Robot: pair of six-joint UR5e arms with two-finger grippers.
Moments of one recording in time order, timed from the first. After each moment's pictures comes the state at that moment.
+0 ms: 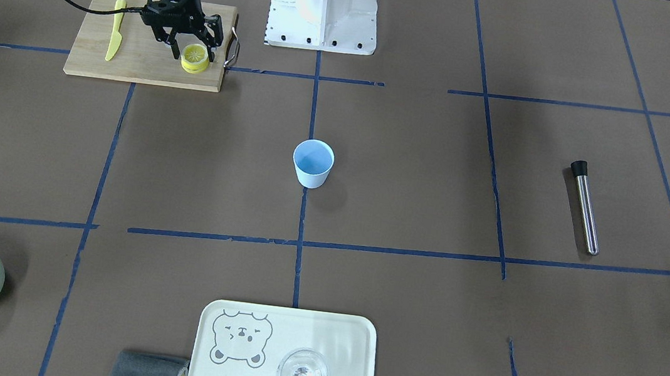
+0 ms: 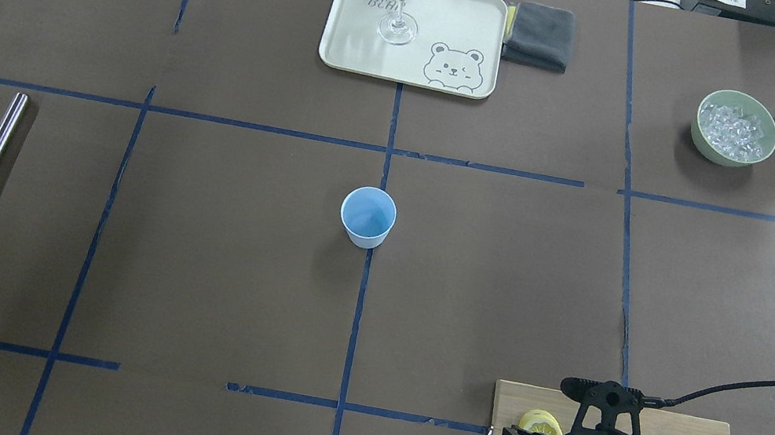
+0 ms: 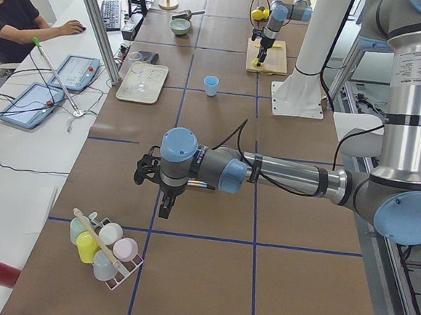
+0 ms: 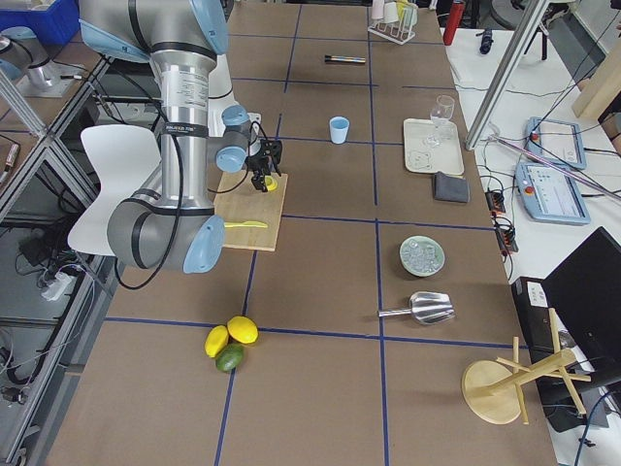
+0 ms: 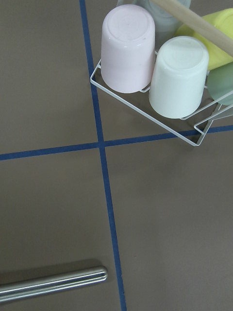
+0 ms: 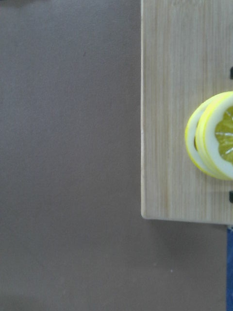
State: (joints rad) left arm -1.54 -1.52 -1.73 -1.74 -2.36 -0.08; right arm 0.05 -1.63 2.13 -1.25 1.40 1.56
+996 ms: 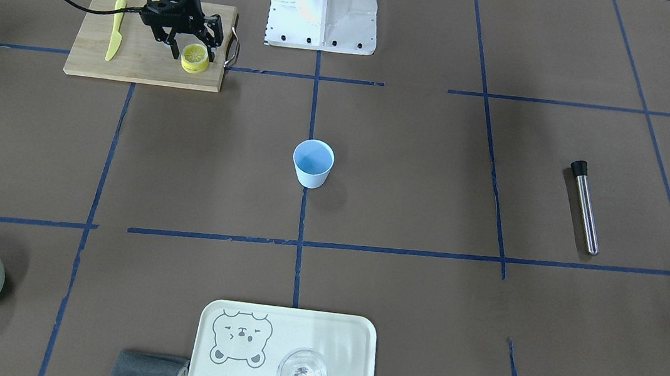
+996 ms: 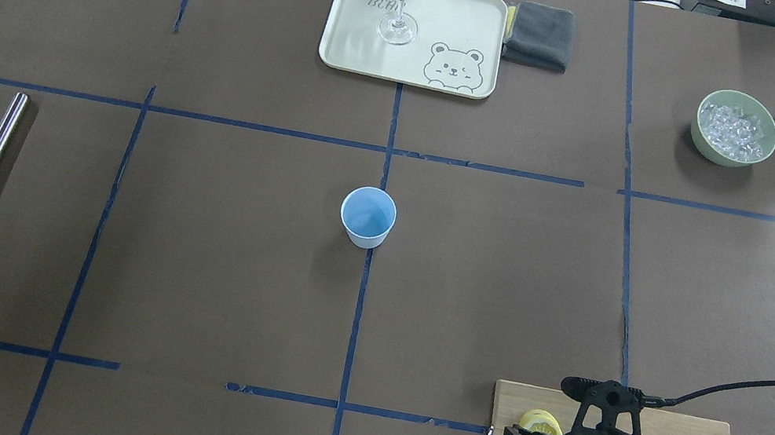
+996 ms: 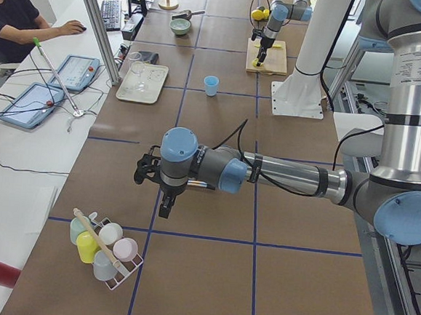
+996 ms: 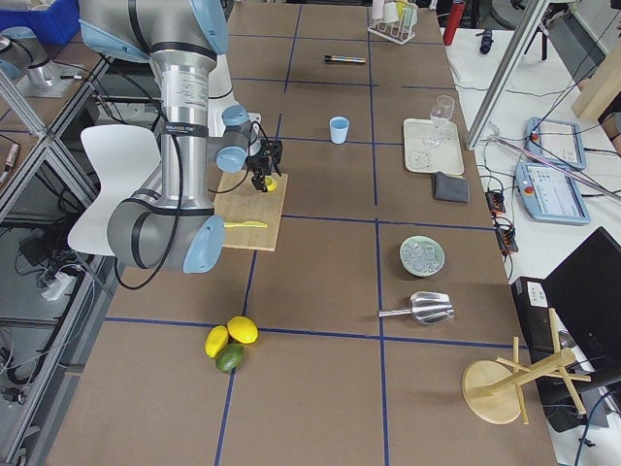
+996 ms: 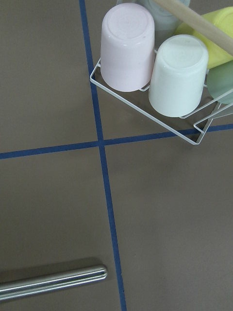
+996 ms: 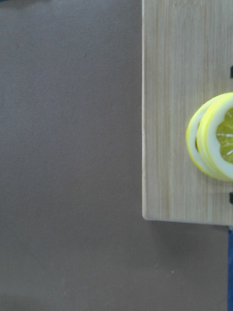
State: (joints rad) left arm -1.54 -1.52 -1.73 -1.74 -2.36 -0.08; right arm 0.05 -1.63 2.13 -1.25 1.40 1.56
